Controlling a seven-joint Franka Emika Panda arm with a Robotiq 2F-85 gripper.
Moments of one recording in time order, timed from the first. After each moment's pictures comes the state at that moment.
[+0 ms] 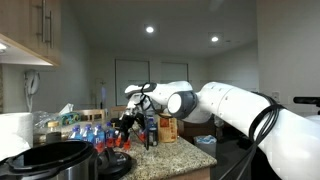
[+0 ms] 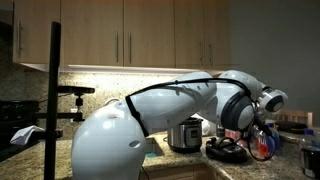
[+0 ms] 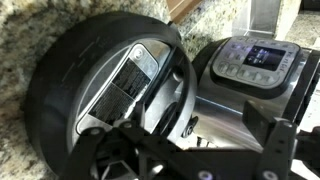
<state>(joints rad) -0.25 1.17 0.32 -0.58 0.41 1.27 -0.64</state>
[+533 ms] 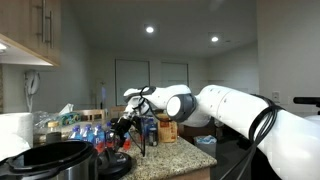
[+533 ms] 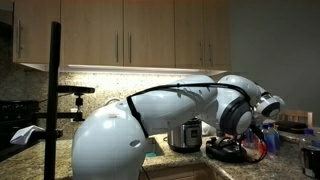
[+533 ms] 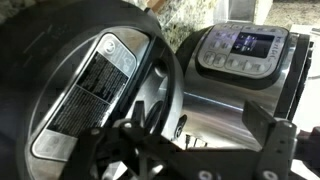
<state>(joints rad) -0.24 1.21 0.35 -0.58 0.48 1.26 -0.57</state>
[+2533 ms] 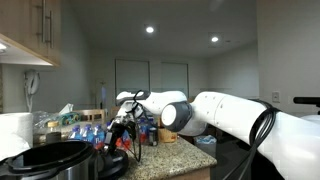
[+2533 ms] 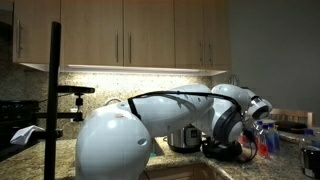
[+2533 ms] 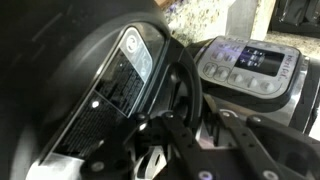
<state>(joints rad) -0.15 1.30 0.36 -0.45 0.44 1.19 -0.66</state>
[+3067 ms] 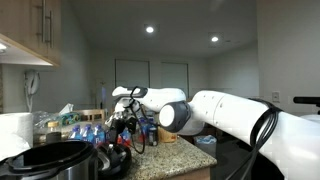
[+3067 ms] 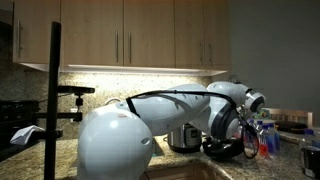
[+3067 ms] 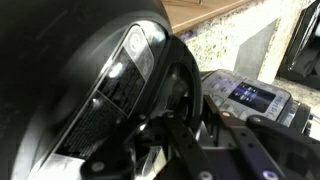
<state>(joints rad) -0.11 1.28 0.32 -0.38 0.33 1.10 -0.84</state>
